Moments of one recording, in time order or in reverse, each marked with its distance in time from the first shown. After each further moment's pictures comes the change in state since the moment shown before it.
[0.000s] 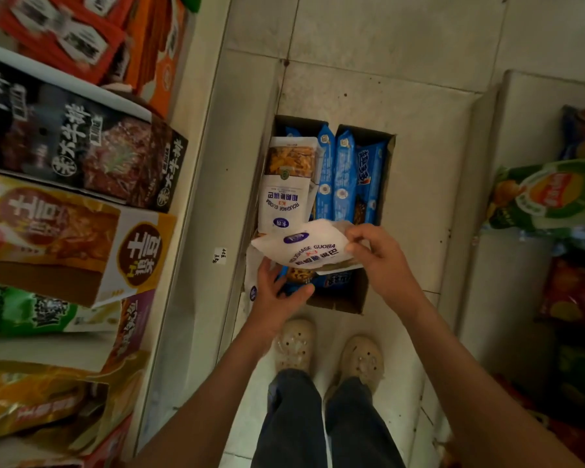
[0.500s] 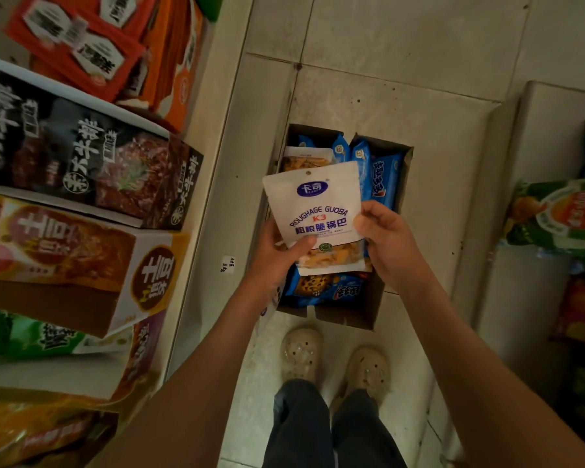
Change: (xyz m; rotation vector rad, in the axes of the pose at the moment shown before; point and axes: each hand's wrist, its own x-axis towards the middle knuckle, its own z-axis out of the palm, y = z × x) left_hand 0.060 0.073 -0.009 0.035 0.037 0.119; right_hand 0.056 -0.030 0.011 0.619 -0.058 0.205
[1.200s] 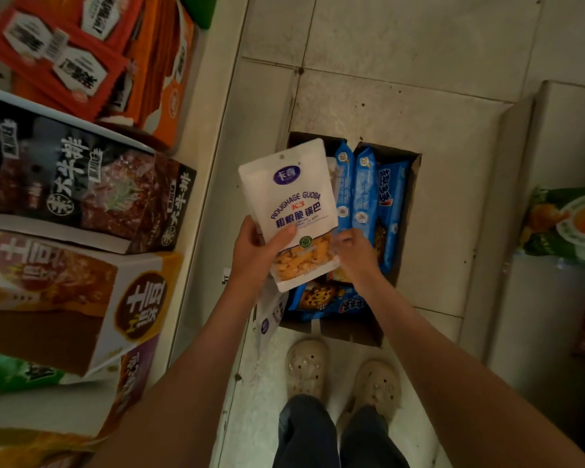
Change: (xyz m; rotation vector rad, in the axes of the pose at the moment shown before) left_hand 0.027 0.011 -0.017 -0.011 0.155 0.054; right_hand 0.062 0.061 0.015 -0.707 0.315 0.321
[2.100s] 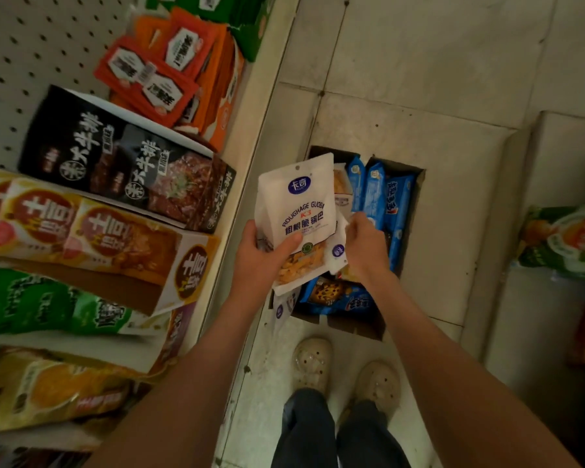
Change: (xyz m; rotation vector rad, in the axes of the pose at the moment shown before) left_hand -0.060 0.029 -0.024 0.131 0.094 0.104; right_hand -0.055 -0.032 -0.024 -0.302 0.146 -0.372
